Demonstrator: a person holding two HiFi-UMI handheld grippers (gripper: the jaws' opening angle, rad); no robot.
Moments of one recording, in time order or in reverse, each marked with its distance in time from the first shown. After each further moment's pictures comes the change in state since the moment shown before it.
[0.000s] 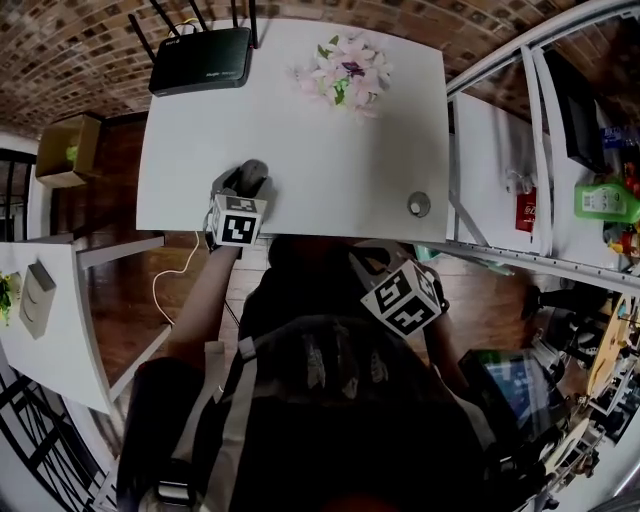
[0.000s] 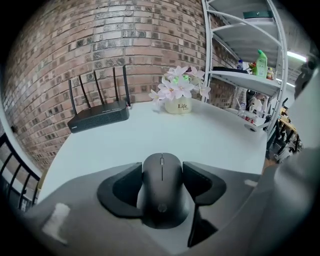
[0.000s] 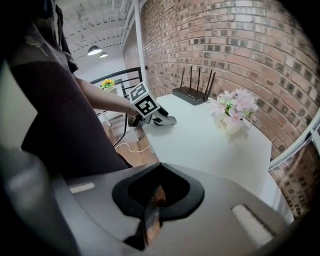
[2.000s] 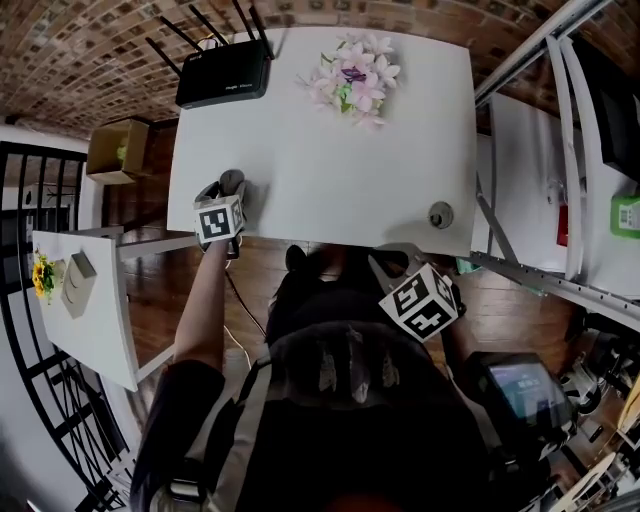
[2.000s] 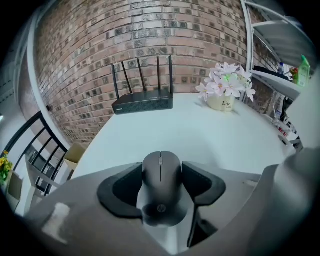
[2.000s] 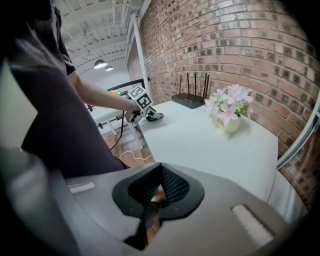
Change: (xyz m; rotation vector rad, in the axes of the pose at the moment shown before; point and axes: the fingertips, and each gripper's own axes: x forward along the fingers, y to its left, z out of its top) left arm -0.029 0.093 -0.033 -0.243 0.103 0.262; right arm -0.002 -0.032 -0.023 0.012 -0.125 0.089
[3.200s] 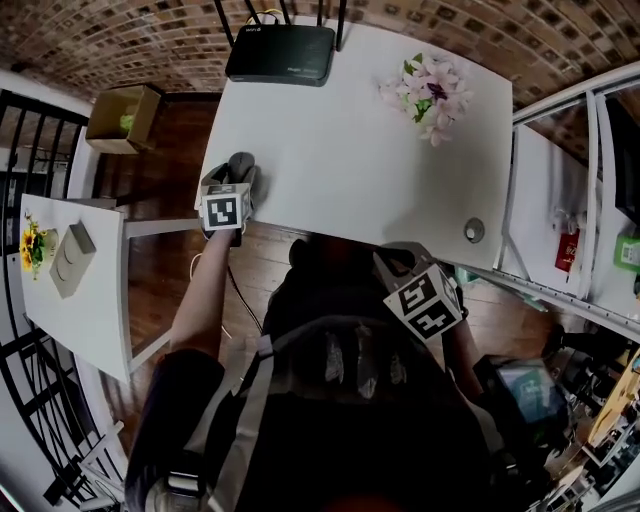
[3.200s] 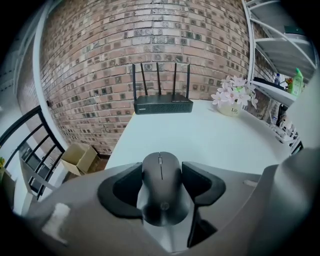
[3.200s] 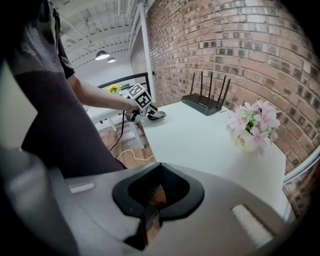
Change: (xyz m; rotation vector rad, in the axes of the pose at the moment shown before) left arm -0.007 0.098 -0.013 -0.005 -0.050 -0.024; right arm 0.053 0.052 0.080 -0.058 0.063 -0.019
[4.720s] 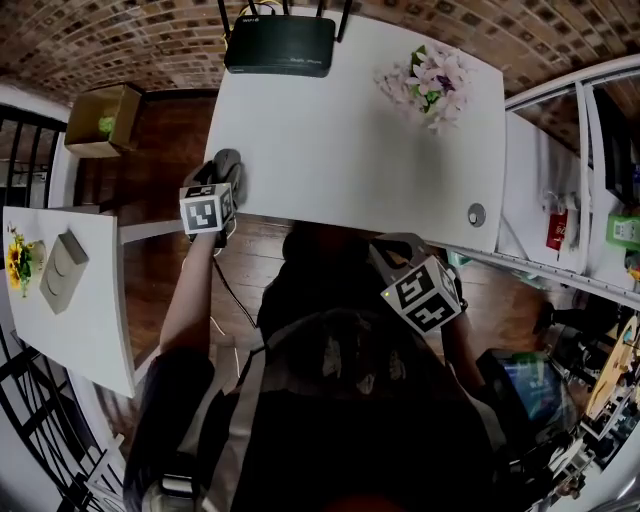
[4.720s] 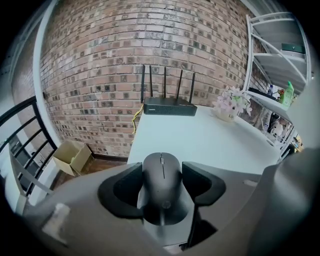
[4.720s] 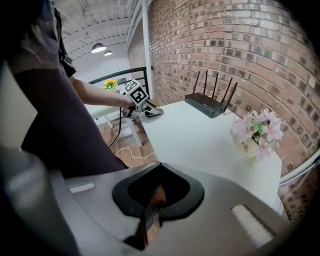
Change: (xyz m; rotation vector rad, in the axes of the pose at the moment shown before) left arm -0.017 0.038 -0.002 -0.047 -0.051 -0.106; right arm 0.016 0.029 0.031 -0.006 0.058 -0.053
